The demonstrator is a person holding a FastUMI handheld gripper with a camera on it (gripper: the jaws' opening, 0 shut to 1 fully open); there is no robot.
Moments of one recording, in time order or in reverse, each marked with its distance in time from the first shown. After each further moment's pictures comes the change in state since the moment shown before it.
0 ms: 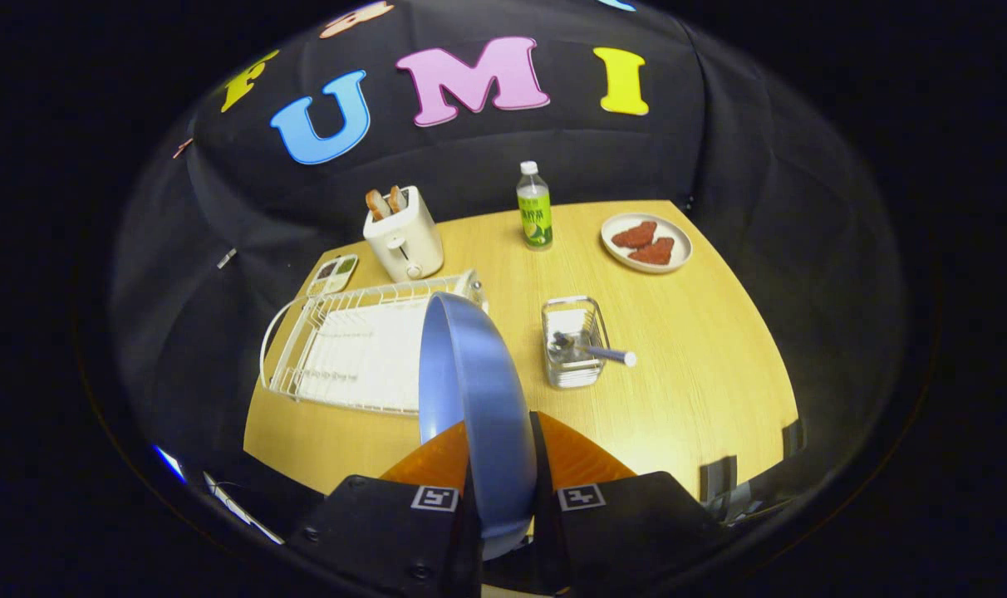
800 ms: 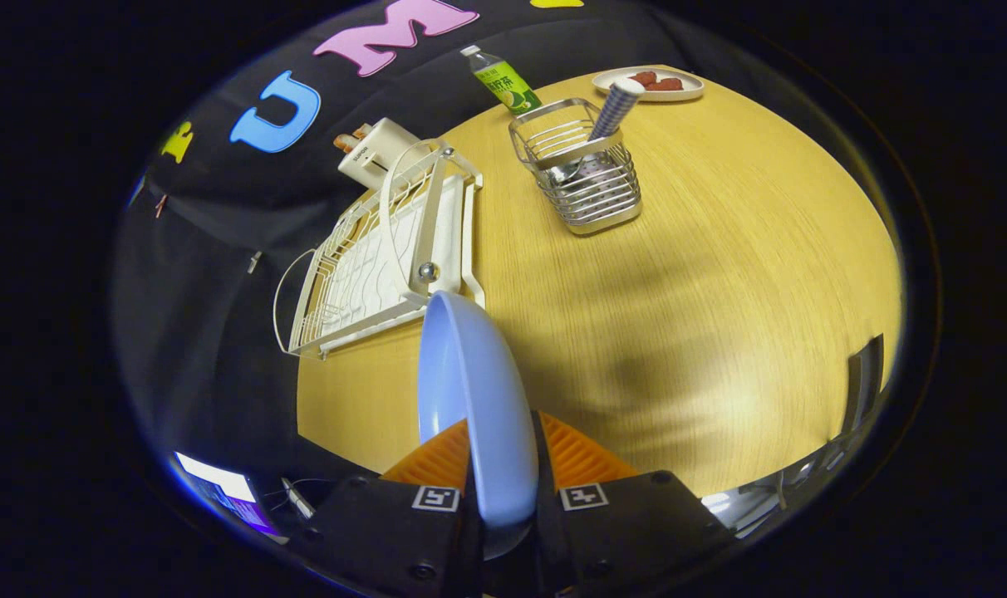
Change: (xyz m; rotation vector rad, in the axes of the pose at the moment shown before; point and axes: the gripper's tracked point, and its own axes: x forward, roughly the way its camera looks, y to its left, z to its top) arm 0.094 -0.001 -0.124 0.260 0.236 0.274
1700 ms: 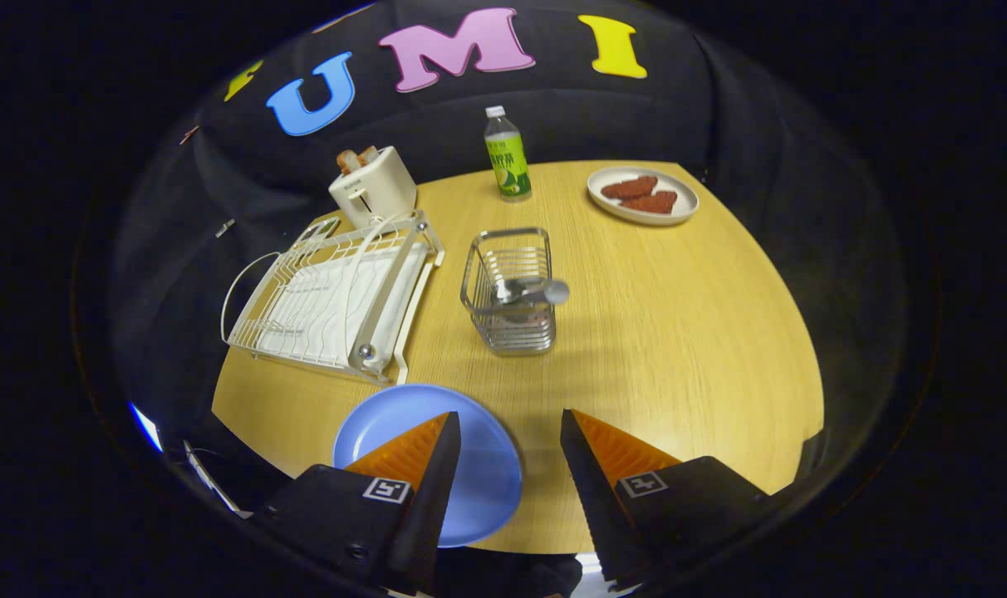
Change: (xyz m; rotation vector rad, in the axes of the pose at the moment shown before) arm -0.057 -0.047 0.118 -0.386 -0.232 -0.217
